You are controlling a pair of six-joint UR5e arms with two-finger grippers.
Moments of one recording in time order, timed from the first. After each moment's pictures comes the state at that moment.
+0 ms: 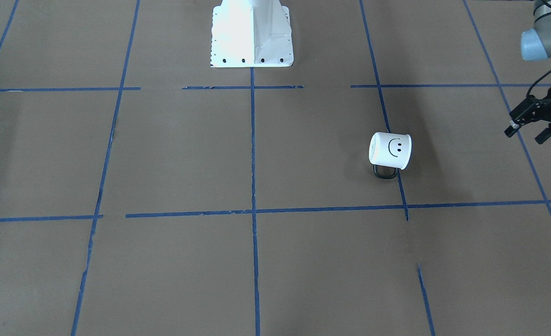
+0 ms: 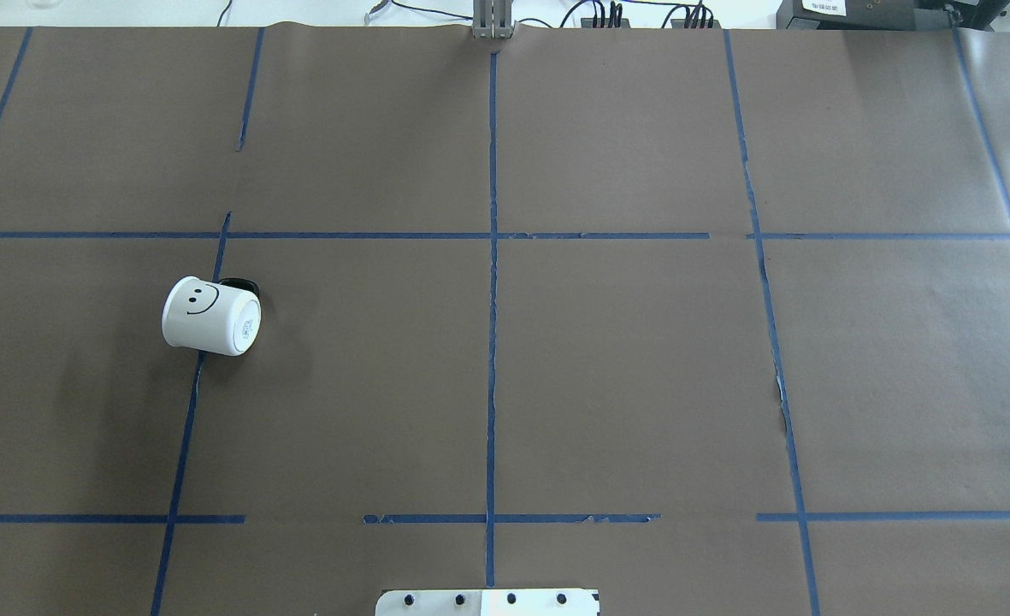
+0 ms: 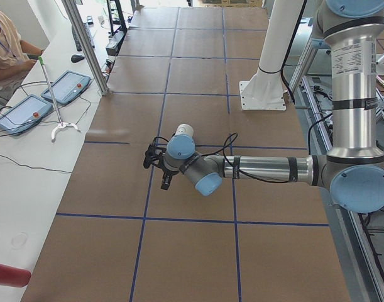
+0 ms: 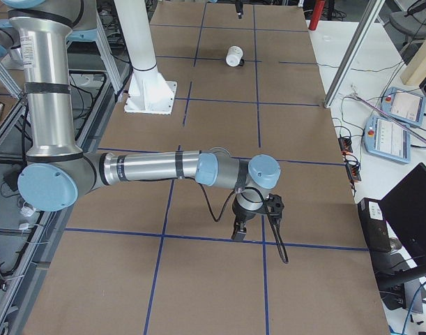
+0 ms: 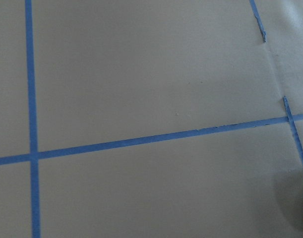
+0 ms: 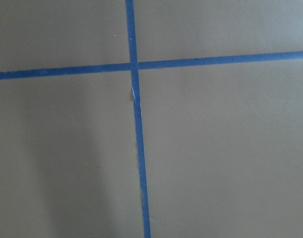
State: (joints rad) left arm -1.15 -1.41 -1.63 -2.61 -2.22 -0.84; right arm 1.53 -1.54 1.64 -1.83 2.27 0.01
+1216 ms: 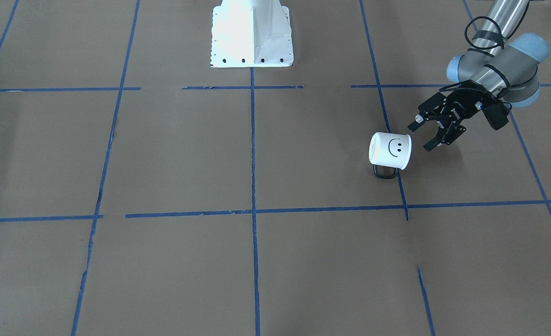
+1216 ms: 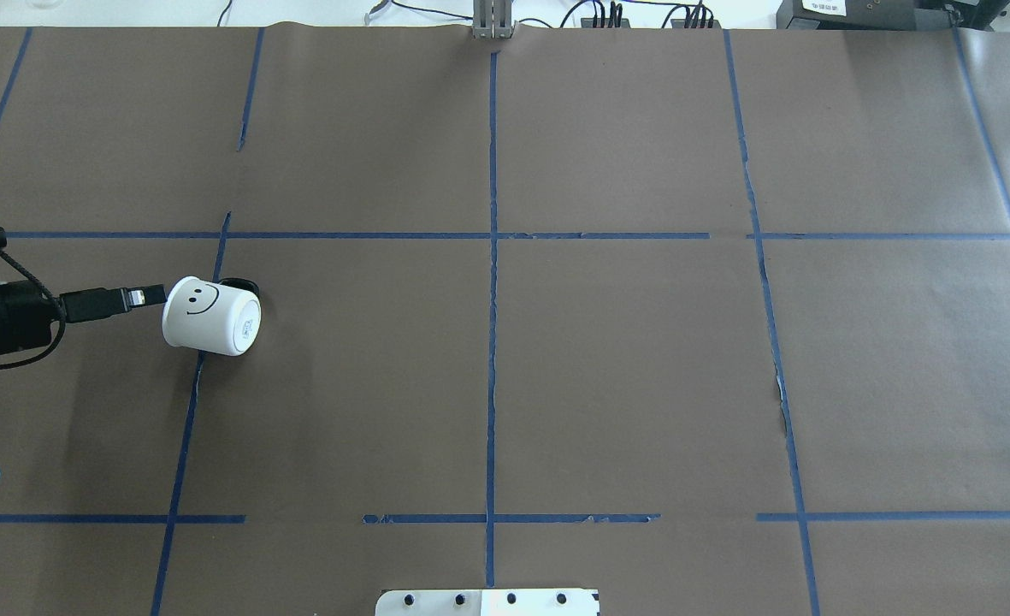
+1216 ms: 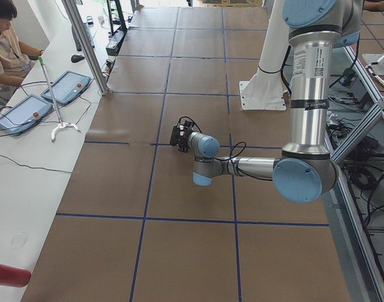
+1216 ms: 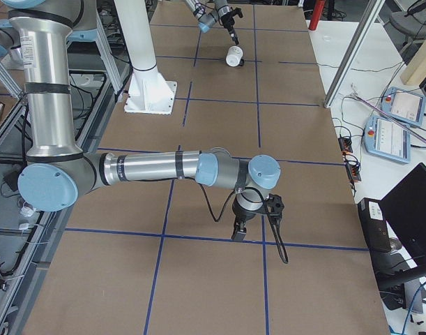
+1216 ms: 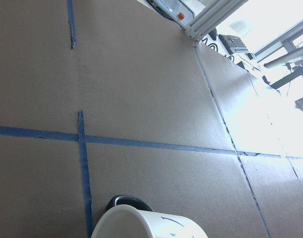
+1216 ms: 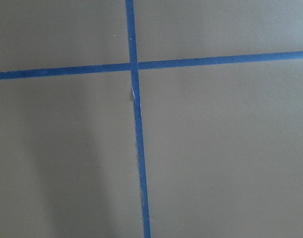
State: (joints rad) left arm -0.74 -1.60 -1.35 -3.48 -1.86 -1.36; right arm 1.53 -1.54 1.64 -1.83 2.27 0.01
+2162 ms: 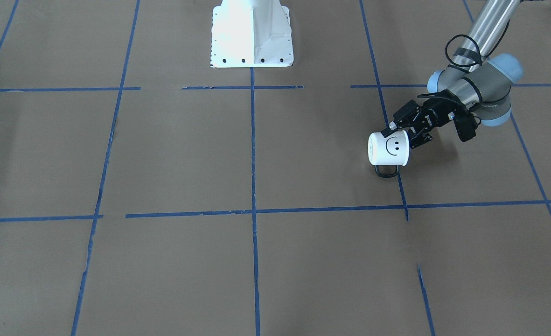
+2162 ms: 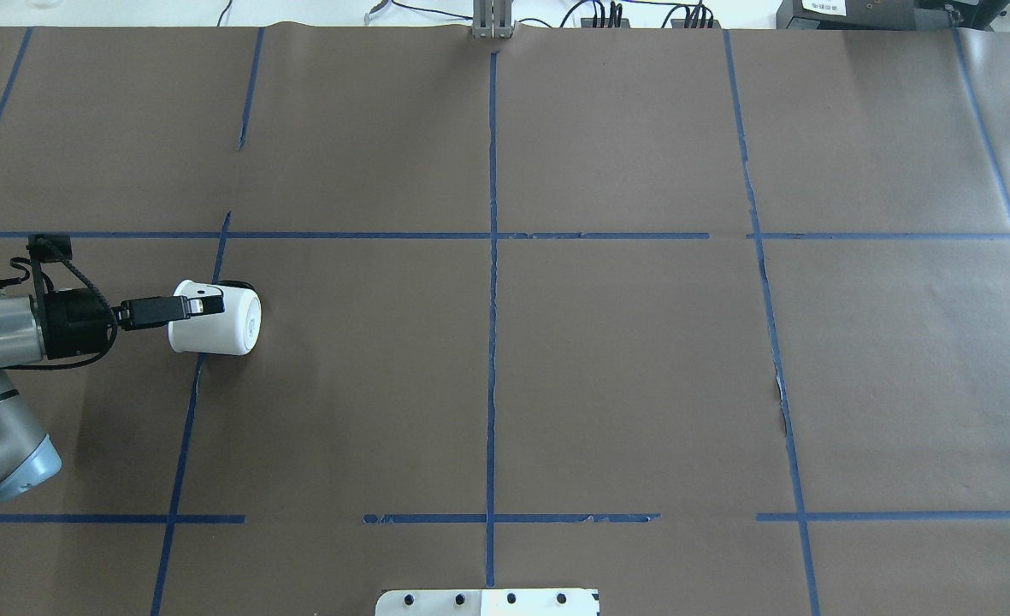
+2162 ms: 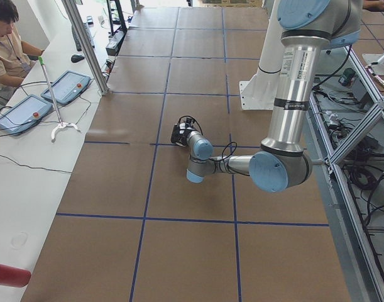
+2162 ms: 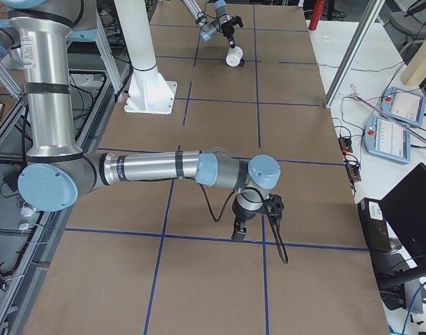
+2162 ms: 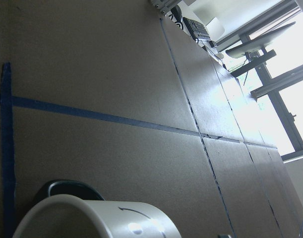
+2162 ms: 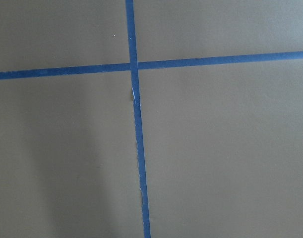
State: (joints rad) left arm -0.69 -1.73 -1.24 -3.58 -1.94 -1.50; right arm 1.53 -1.54 1.64 -1.83 2.27 0.01
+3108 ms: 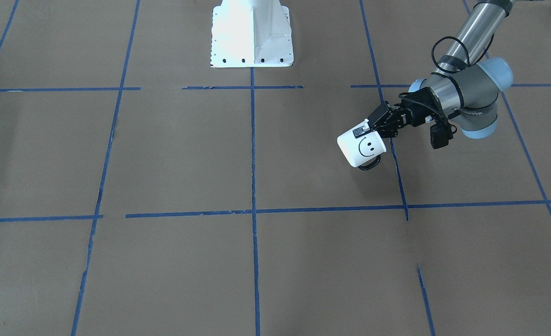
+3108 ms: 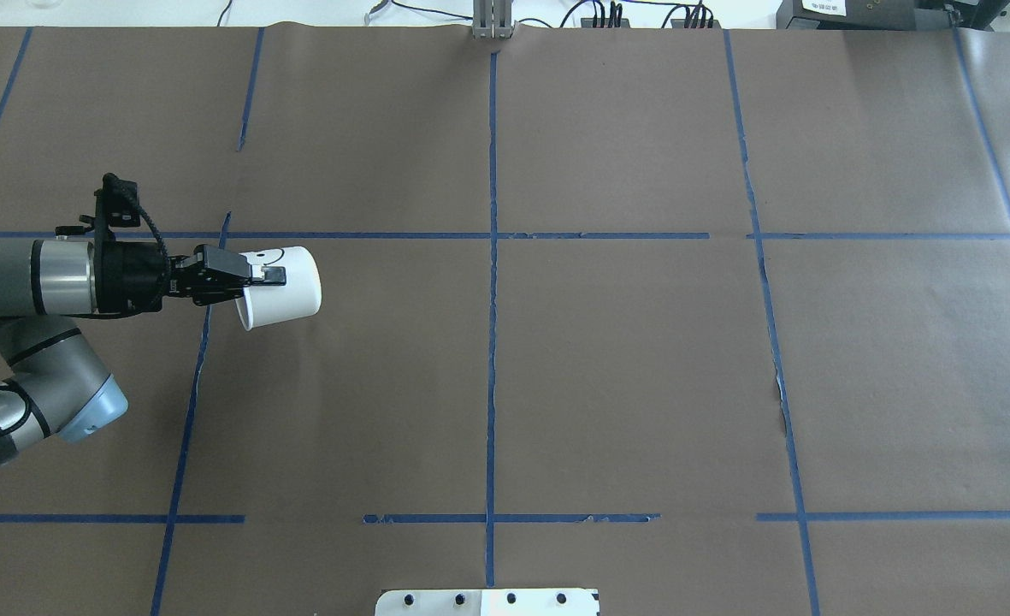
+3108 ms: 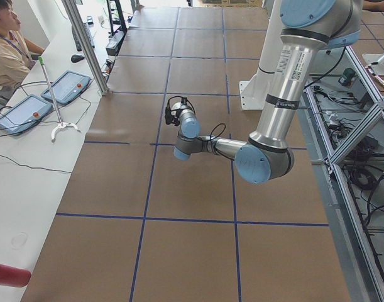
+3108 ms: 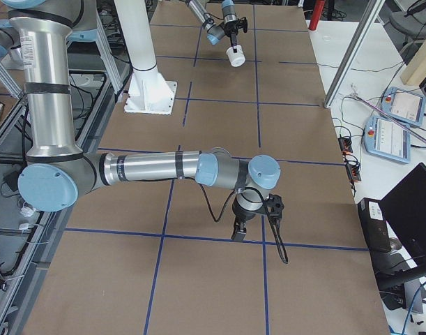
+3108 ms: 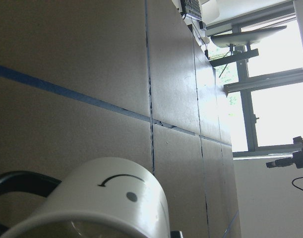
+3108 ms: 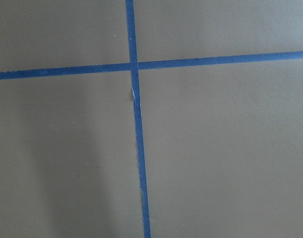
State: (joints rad) left arm -0.75 -1.87 -1.33 -3.41 -2.09 -1.79; right arm 1.53 -1.54 1.64 -1.83 2.27 0.01
